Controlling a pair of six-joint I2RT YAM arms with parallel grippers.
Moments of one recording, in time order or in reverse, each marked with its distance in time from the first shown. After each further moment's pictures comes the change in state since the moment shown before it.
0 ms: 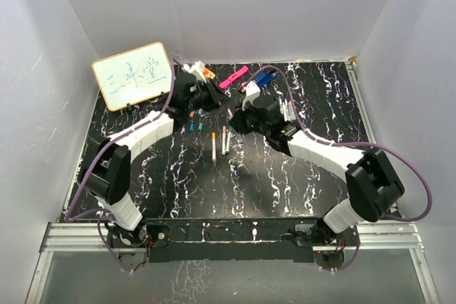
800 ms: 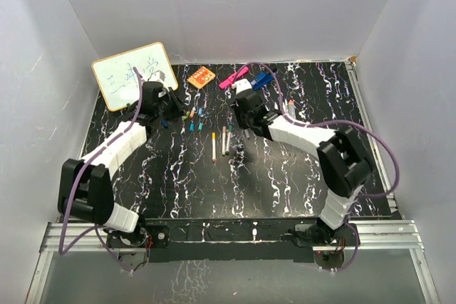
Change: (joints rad) left arm 0.225 -0.183 -0.128 -0.222 -0.193 0.163; right arm -0.008 0.208 0.198 -0.249 0.301 -0.074
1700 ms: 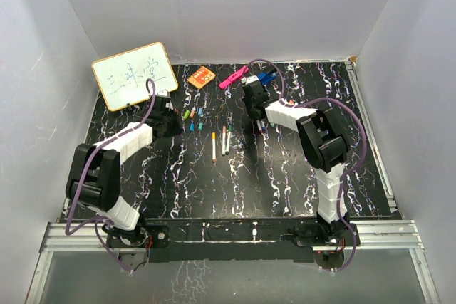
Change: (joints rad) left arm 0.000 0.071 -0.091 -0.127 -0.120 0.134; right arm -0.167 0.352 0.233 -0.055 0.053 -0.090
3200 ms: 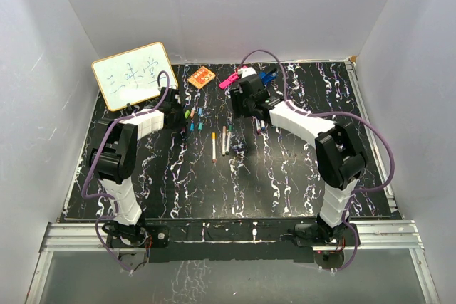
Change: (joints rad) left arm 0.000 0.319 0.205 0.035 -0.049 0.067; right arm 0.069 -0.238 -0.016 -0.088 -0.124 0.163
